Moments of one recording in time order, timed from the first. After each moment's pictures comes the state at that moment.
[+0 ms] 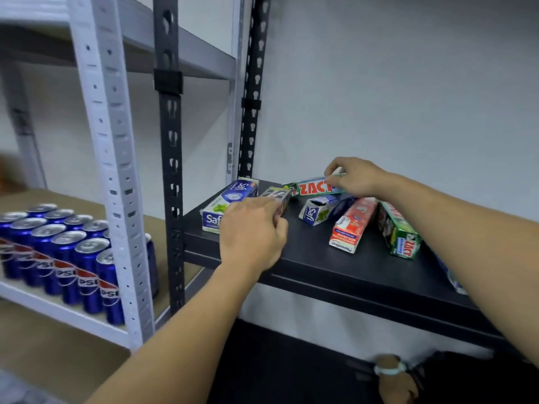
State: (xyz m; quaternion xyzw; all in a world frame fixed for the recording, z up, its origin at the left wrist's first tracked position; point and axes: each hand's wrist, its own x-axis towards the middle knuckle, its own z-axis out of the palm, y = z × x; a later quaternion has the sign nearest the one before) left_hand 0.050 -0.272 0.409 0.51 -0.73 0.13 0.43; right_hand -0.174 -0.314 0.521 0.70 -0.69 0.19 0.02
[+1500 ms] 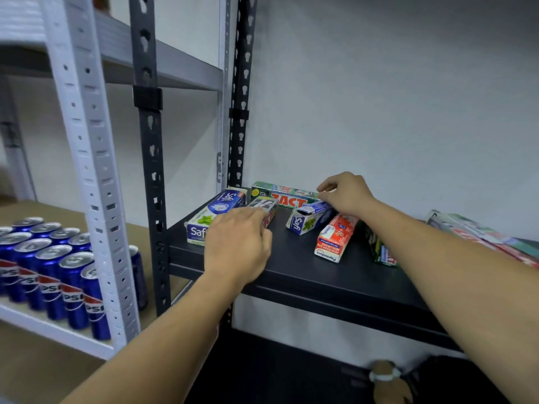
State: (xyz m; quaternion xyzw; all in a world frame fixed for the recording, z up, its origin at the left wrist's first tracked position) left_hand 0.051 -0.268 0.415 0.52 -0.76 0.13 0.38; right_hand -0.192 -0.332 0.493 0.66 -0.69 0.30 0.03
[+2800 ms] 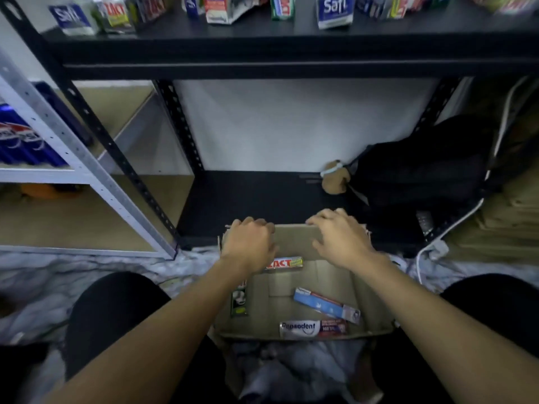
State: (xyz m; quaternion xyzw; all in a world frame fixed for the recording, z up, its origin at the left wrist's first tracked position) left_hand -0.021 -0.030 0.150 0.42 -0.91 -0.02 -0.03; right_hand -0.215 0.048 0.160 0.67 -0.74 0.06 -0.06
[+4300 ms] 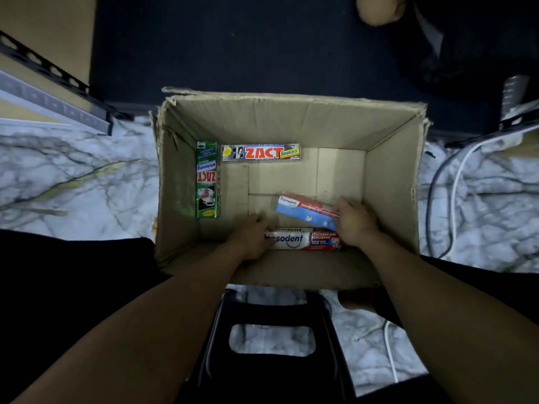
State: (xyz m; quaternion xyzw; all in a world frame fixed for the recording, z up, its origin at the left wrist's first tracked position) left_hand -0.031 0.024 -0.161 0.45 -0.73 -0.44 -0.25; right_hand -0.278 0.091 -0.151 0.47 -0.79 -0.13 -0.36
